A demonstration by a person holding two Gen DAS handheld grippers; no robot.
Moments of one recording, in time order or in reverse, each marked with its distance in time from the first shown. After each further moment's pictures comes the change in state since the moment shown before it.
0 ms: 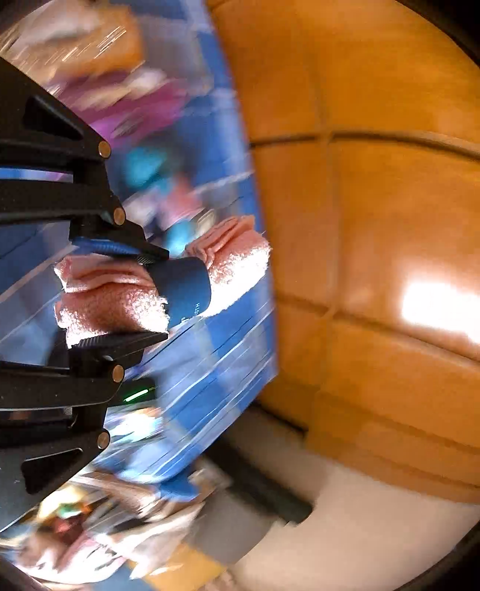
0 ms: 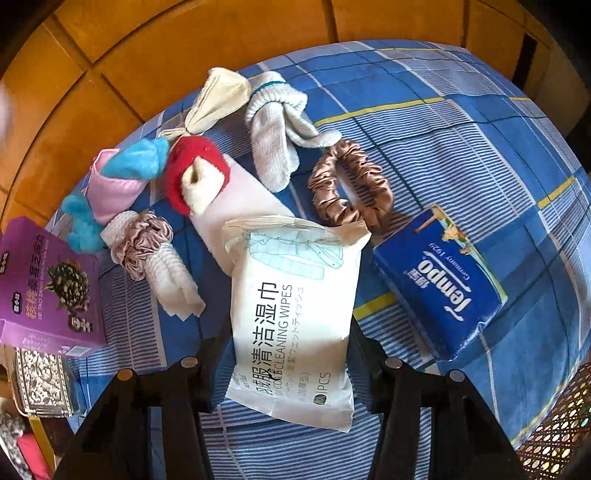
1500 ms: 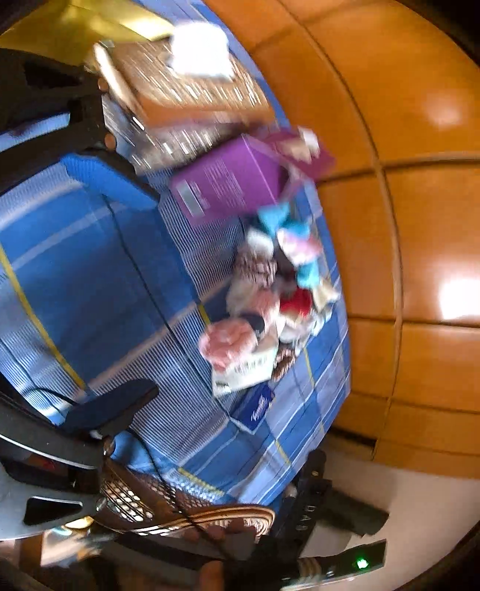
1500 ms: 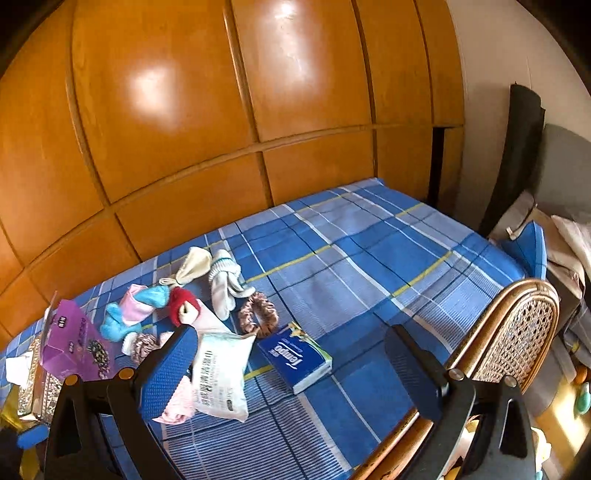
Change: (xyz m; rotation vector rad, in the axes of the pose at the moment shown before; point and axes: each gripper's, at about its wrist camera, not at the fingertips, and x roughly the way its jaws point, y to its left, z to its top) left arm -0.046 -0.008 -0.144 0.158 0.173 0.107; right arm -0.154 -0.054 -0.051 0.089 -0.591 -0.114
